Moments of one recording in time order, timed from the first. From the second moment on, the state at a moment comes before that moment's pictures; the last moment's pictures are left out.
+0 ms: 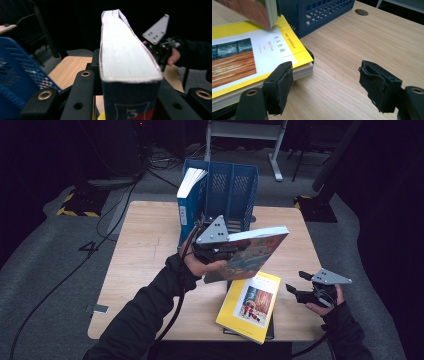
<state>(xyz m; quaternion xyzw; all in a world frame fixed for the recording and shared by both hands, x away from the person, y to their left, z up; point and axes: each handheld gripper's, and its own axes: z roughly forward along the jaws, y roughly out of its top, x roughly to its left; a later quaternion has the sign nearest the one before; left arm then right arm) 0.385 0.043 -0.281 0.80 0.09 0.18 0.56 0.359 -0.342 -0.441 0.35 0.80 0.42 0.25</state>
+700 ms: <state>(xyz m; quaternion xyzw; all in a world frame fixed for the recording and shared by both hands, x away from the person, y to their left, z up) 0.405 0.117 -0.261 0.75 0.22 0.25 0.57 0.361 -0.341 -0.448 0.36 0.80 0.41 0.24</state>
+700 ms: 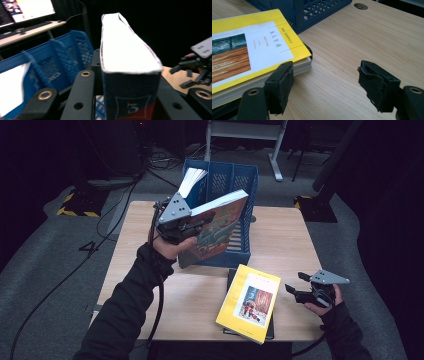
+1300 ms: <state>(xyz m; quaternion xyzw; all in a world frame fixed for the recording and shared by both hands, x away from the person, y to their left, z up) 0.454 0.115 -0.259 0.72 0.30 0.27 0.57 0.363 -0.337 -0.451 0.36 0.81 0.41 0.23</state>
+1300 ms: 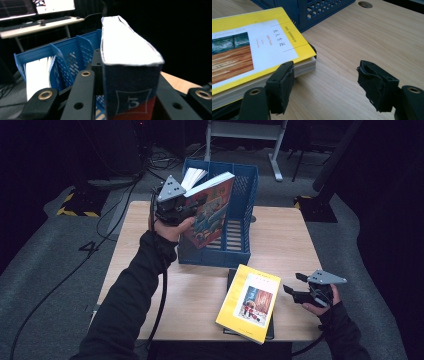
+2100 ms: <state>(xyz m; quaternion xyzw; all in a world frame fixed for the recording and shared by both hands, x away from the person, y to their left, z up) 0.525 0.060 -0.272 0.70 0.38 0.32 0.51 0.361 -0.329 -0.454 0.35 0.82 0.41 0.22</state>
